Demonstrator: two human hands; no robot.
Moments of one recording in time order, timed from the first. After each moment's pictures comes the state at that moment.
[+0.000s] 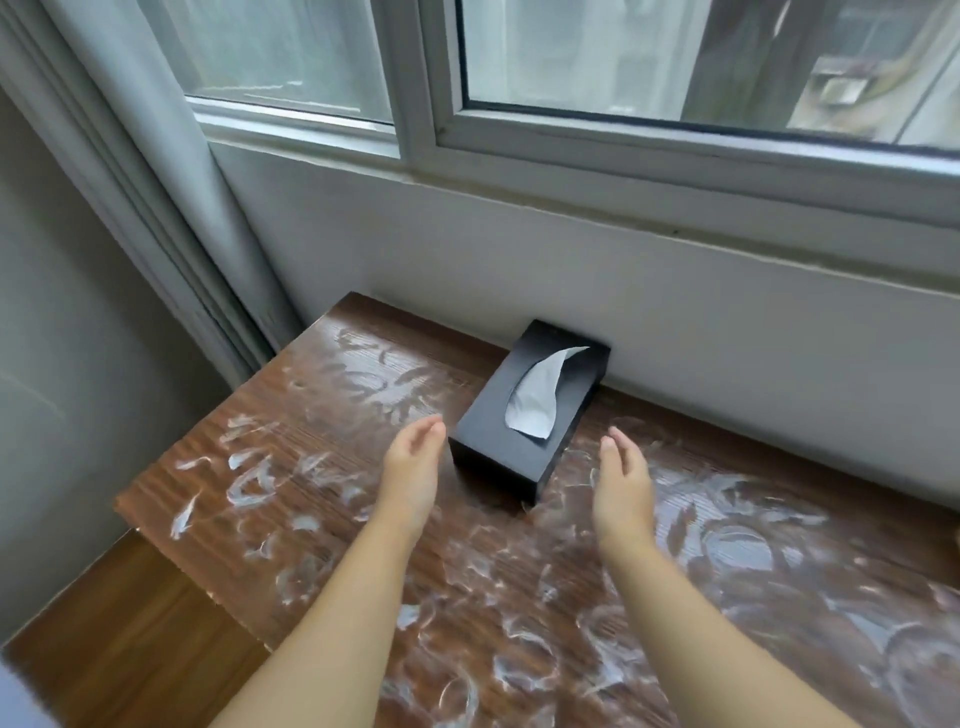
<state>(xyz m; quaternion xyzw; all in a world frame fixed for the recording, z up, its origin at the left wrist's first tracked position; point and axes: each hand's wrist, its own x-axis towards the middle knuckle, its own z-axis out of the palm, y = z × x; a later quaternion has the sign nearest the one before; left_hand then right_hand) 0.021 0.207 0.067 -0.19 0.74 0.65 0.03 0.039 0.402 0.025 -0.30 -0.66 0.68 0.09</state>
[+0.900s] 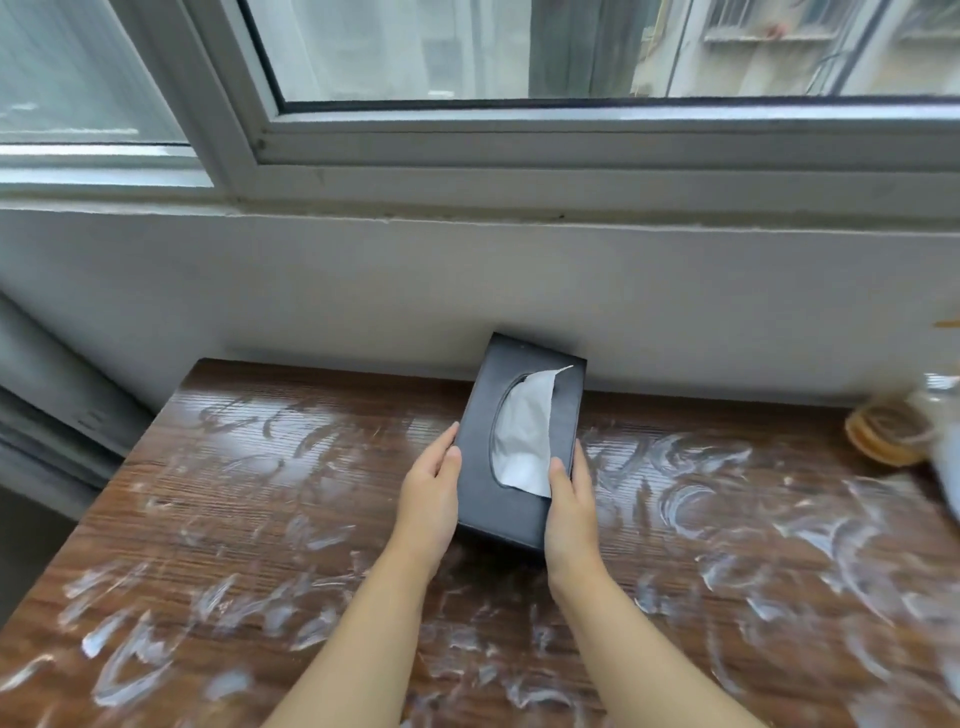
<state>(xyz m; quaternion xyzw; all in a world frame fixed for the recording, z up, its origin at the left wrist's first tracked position) -0.042 0.261 0.039 -0.03 0.74 0.64 0.21 0.022 0.374 0.012 -0.38 -0.52 0.75 0.13</state>
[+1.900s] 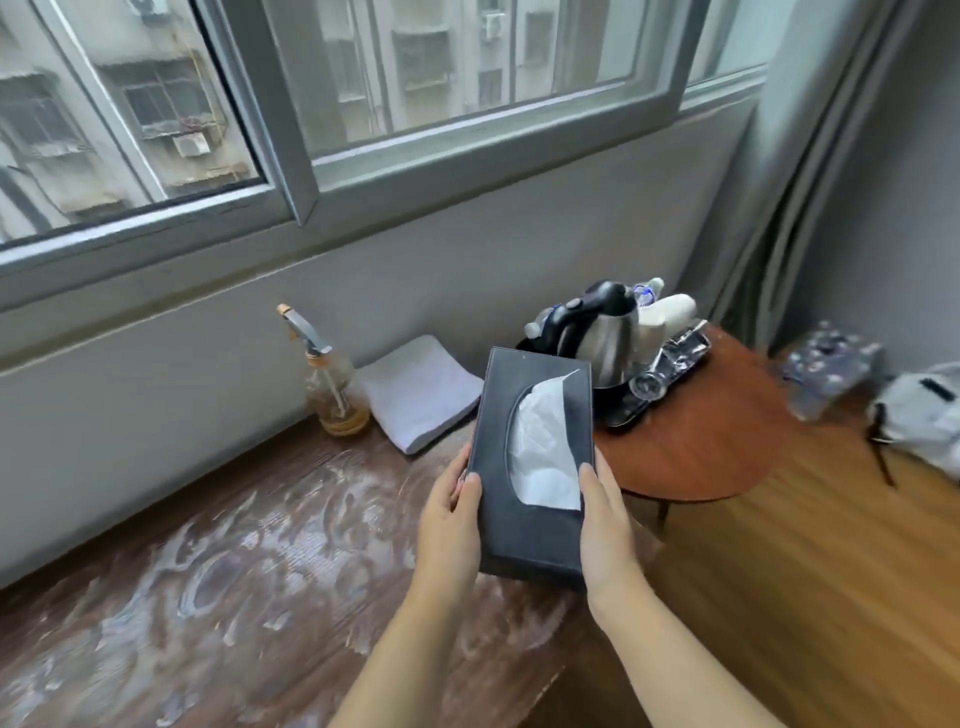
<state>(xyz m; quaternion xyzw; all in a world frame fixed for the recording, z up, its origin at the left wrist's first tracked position) 0.331 0.591 0.107 0.21 0.64 0.58 0.47 0.454 0.633 0.098 -0.54 -0.38 0.61 0.43</state>
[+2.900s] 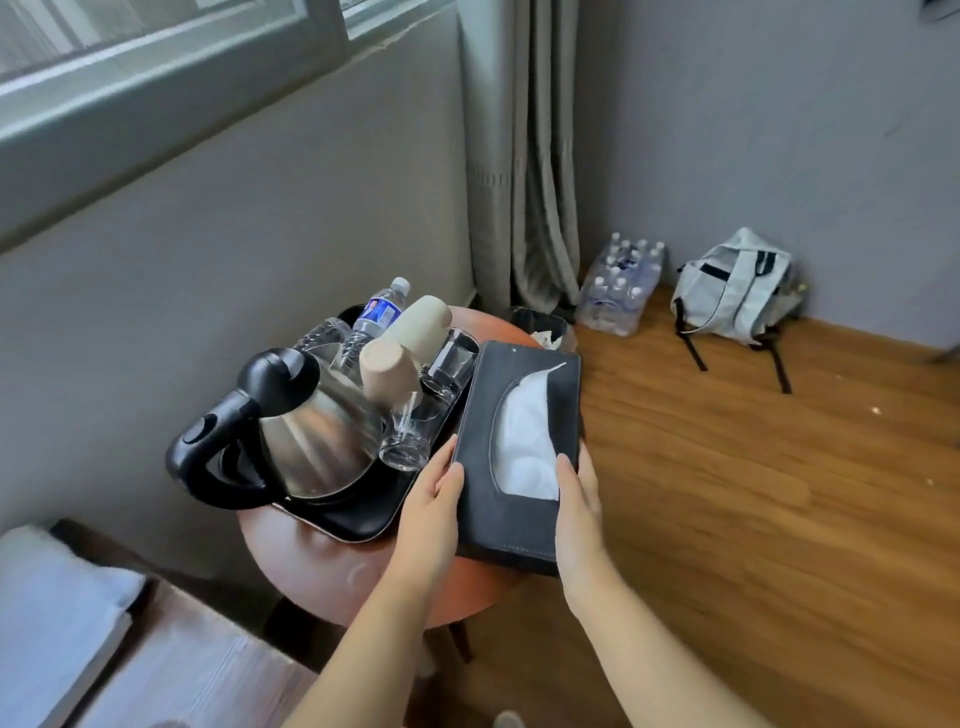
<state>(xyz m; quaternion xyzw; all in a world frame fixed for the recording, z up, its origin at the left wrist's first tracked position) 0.549 0.886 0.007 0.38 0.57 0.42 0.60 0.681 0.865 0.014 -0.63 -0.21 0.49 0.56</state>
